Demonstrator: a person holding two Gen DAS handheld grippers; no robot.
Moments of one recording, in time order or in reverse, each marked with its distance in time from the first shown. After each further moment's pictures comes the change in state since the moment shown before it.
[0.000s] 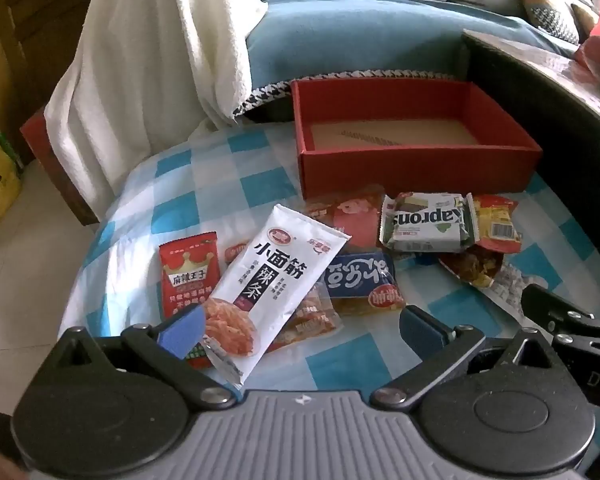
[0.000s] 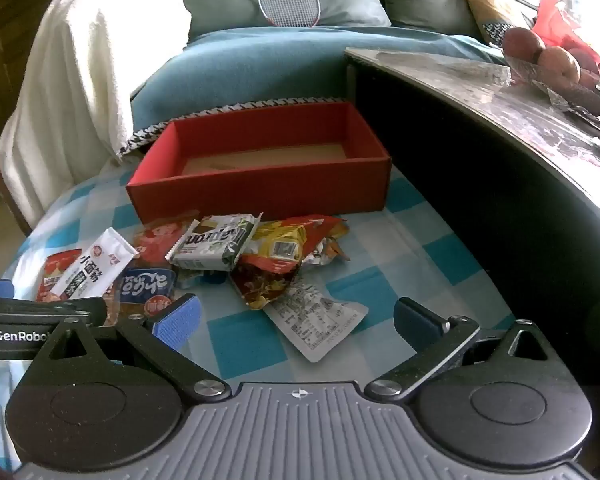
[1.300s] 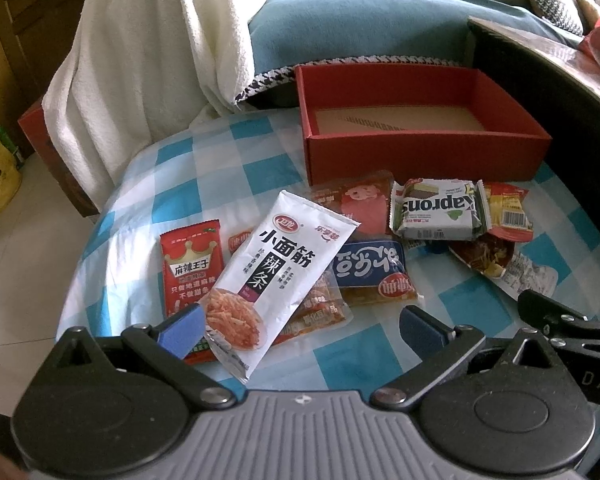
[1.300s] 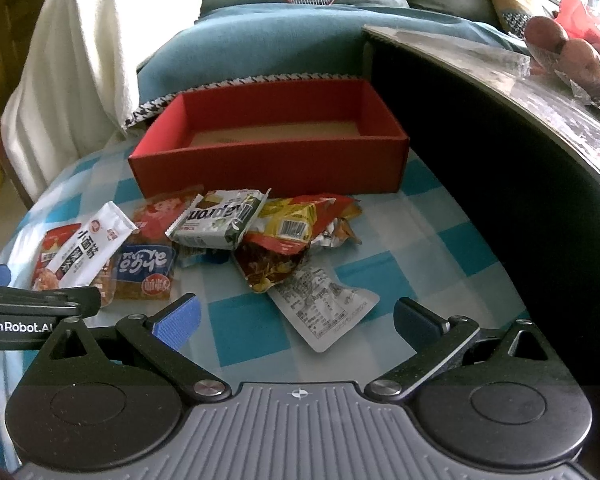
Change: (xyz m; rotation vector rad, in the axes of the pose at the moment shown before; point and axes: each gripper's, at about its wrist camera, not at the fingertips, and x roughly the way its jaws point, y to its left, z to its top) left arm 0.010 0.004 -0.001 0.007 0.036 0.015; right arm 0.017 0.001 -0.001 -0.039 0.069 0.014
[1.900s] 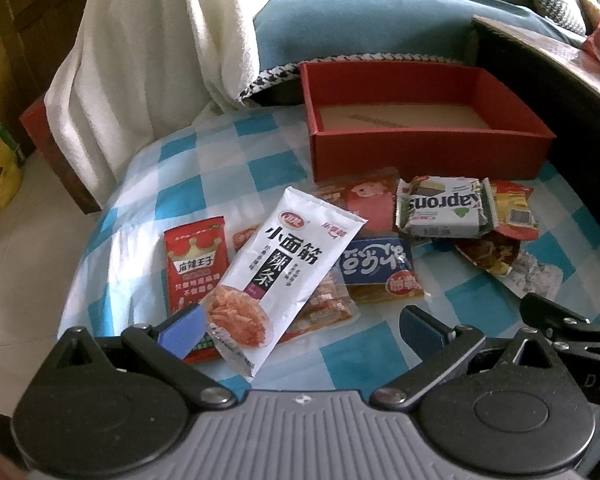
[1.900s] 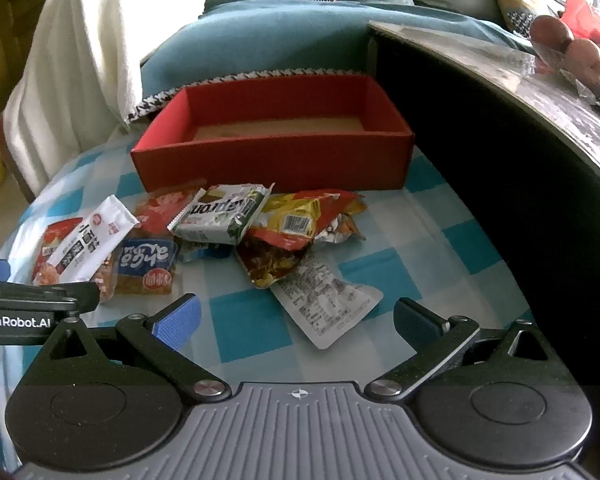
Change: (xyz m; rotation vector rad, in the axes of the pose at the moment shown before) left arm 0.003 0.005 -0.002 -0.010 0.007 0.005; right arm 0.002 0.000 0.001 -0.008 0.022 0.009
